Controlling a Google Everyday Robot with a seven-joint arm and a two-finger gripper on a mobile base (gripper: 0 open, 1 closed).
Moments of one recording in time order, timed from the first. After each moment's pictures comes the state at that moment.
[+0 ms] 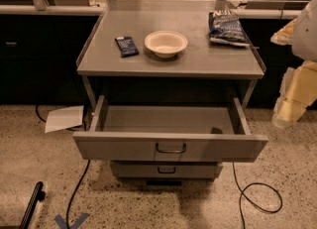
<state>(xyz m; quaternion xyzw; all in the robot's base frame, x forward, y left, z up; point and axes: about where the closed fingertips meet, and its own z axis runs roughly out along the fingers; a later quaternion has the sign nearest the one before) 0.438 -0.217 0.976 -0.60 0.78 -0.03 0.16</state>
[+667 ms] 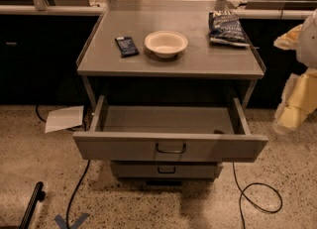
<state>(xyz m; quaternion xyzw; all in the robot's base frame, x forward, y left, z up) 0.432 -0.215 0.971 -0.60 0.78 -0.02 0.18</state>
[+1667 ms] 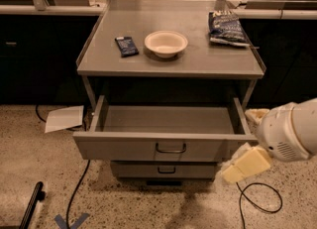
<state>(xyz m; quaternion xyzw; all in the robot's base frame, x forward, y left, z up) 0.401 -0.170 0.831 -0.46 0.83 0.13 0.28</state>
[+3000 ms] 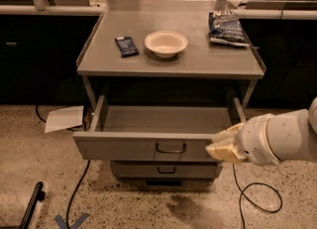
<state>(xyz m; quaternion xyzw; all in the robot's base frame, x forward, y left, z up) 0.423 -0.147 0.790 -0.43 0.84 0.14 0.31</state>
